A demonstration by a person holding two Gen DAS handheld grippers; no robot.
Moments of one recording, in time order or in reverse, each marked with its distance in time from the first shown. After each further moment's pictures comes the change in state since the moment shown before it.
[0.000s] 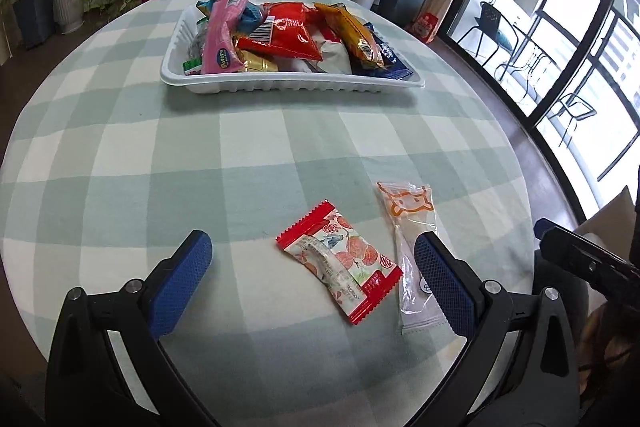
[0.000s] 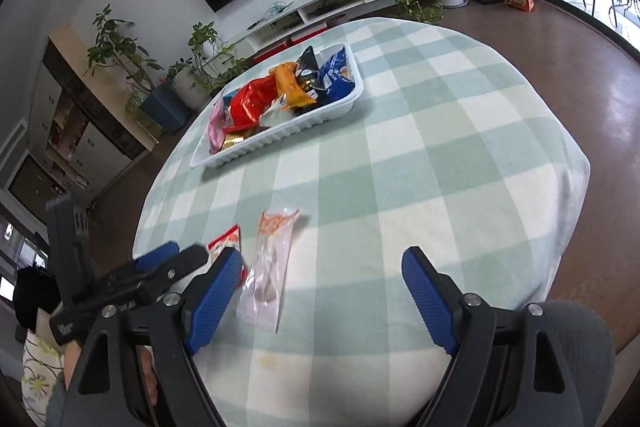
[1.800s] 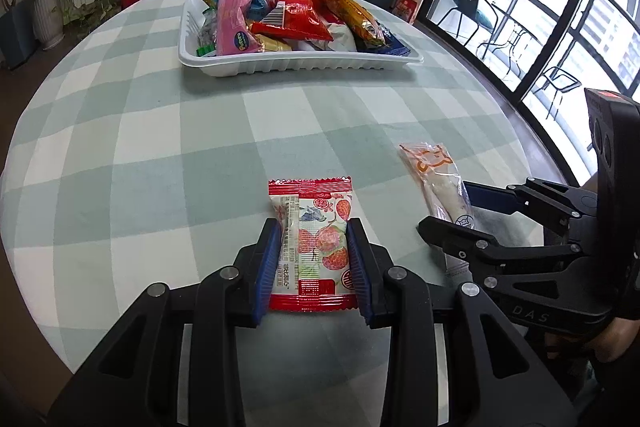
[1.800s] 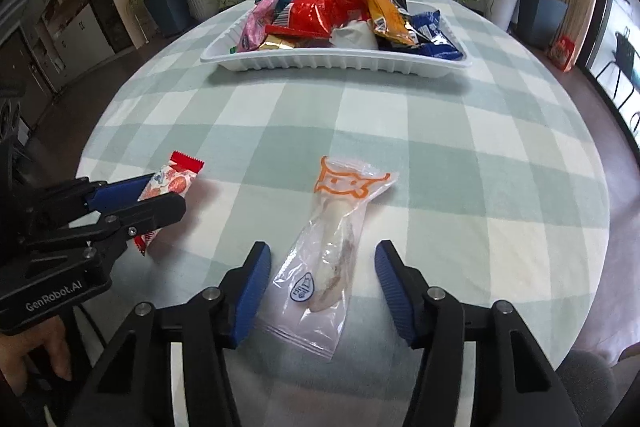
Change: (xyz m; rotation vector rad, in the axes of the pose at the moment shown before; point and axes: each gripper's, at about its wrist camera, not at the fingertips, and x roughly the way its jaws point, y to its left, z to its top) left arm -0.013 0.037 -0.018 0.083 0.017 -0.057; right arm 0.091 0.085 -0.020 -0.374 0.160 -0.205
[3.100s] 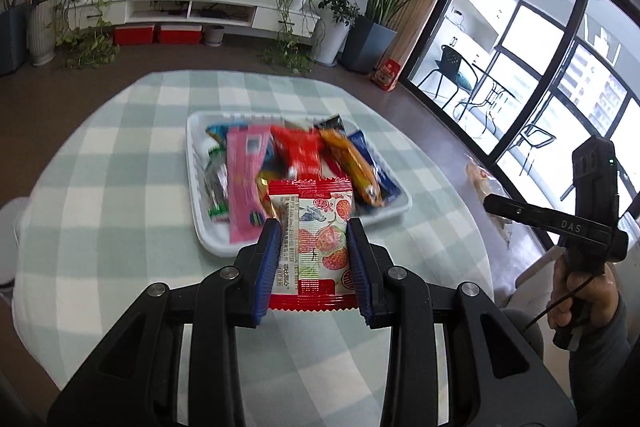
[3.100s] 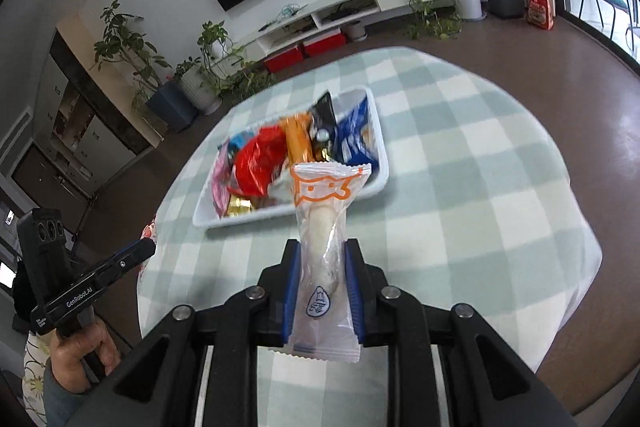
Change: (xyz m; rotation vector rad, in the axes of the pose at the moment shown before) left arm -0.047 0.040 0.136 -0.055 -0.202 -0.104; right arm -0.073 -0.129 0.095 0.320 -0.206 0.213
